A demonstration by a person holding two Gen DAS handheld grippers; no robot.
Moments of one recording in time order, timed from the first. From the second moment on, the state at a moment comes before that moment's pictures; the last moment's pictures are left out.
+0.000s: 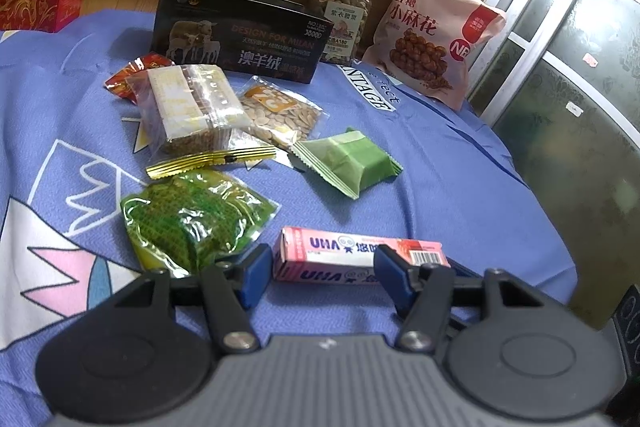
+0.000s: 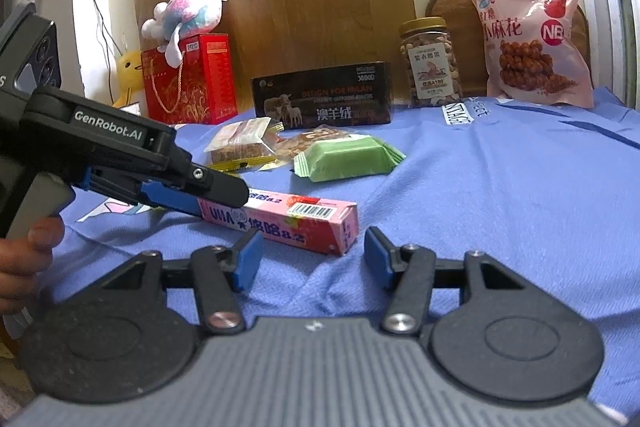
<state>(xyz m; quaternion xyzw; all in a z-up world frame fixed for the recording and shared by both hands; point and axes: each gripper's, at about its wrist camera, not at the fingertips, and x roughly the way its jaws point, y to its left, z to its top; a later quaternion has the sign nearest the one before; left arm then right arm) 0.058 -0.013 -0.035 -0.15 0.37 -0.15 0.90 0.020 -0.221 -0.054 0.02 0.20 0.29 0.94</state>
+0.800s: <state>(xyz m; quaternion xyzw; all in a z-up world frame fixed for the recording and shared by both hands) 0.050 -0.020 -0.033 -0.14 0.36 -0.15 0.91 0.014 -0.217 -0.049 0.00 0.19 0.29 0.94</state>
